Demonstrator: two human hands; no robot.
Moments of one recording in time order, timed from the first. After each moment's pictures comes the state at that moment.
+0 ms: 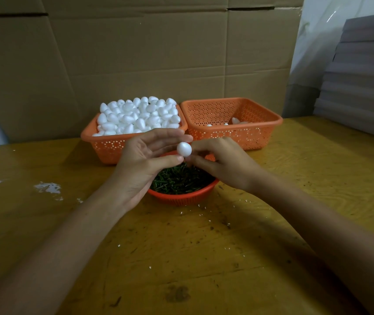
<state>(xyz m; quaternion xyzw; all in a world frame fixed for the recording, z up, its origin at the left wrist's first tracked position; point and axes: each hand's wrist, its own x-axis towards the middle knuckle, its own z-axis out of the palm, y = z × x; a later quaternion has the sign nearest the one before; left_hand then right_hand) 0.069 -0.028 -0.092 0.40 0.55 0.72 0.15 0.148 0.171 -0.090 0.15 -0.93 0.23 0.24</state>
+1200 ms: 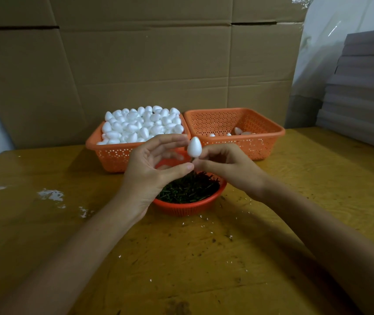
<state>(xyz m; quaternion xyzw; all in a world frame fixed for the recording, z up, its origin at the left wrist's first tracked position) 0.073 -0.022 -0.097 0.39 0.63 0.68 0.02 0.139 0.185 -0.095 0.14 -0.82 0.54 0.16</state>
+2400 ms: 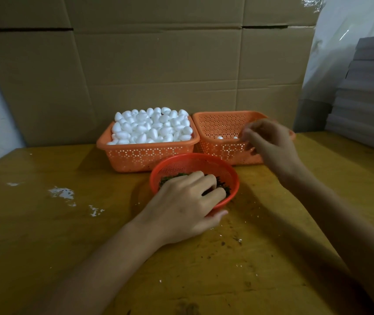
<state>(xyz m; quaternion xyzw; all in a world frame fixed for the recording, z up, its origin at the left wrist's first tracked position) 0.095 -0.016 -0.119 0.63 0.70 0.11 -0.32 0.147 0.228 -0.075 -0.06 -0.82 0.44 0.35</state>
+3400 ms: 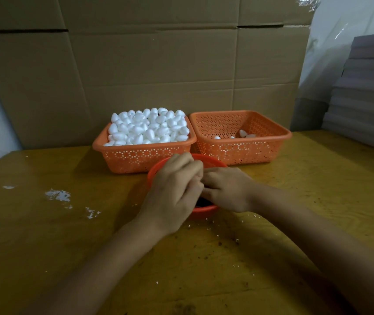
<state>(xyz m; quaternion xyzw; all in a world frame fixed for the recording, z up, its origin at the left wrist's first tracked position) 0.093 -0.013 -0.107 0.53 0.73 0.38 -0.21 0.150 0.149 -0.085 0.07 -0.99 0.10 0.03</state>
